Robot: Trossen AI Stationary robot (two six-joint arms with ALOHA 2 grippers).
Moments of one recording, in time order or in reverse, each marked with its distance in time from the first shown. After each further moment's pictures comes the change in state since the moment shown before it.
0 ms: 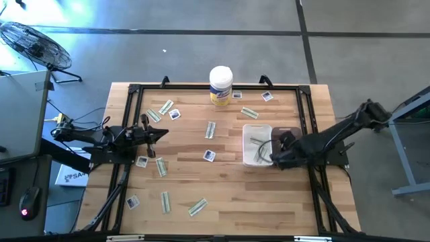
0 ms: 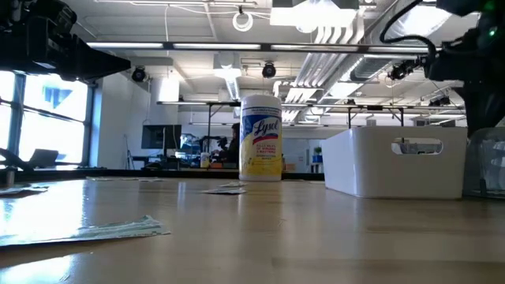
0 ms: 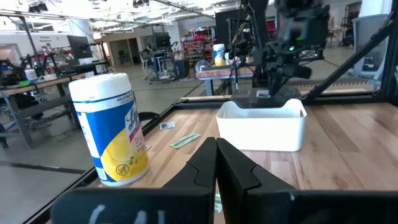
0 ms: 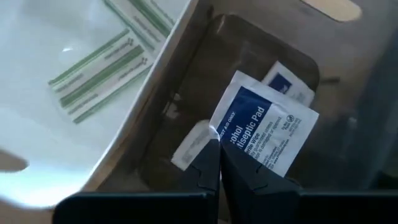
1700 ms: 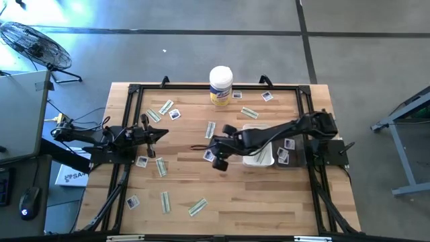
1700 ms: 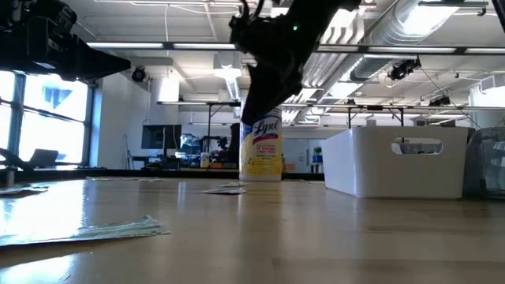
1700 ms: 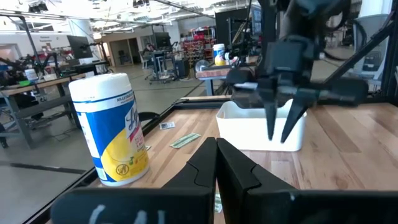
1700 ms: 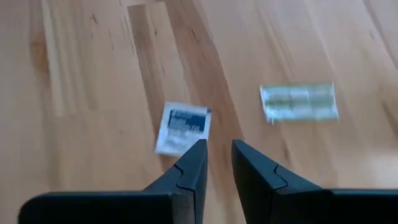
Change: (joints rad) left arm 0.000 0.000 0.000 0.000 0.000 0.000; right arm -0.270 0.736 0.688 0.651 -0.017 -1.212
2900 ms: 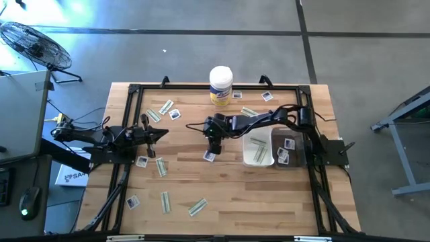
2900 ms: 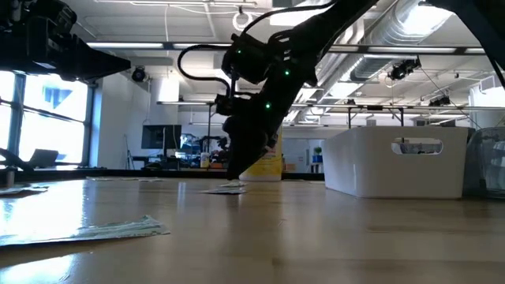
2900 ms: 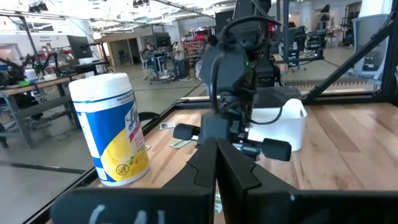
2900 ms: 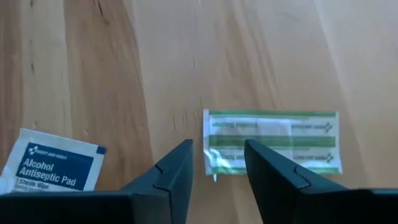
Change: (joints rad) left arm 0.000 0.000 0.000 0.000 0.000 0.000; right arm -0.247 0.210 -0.001 0.233 -0.184 -0.259
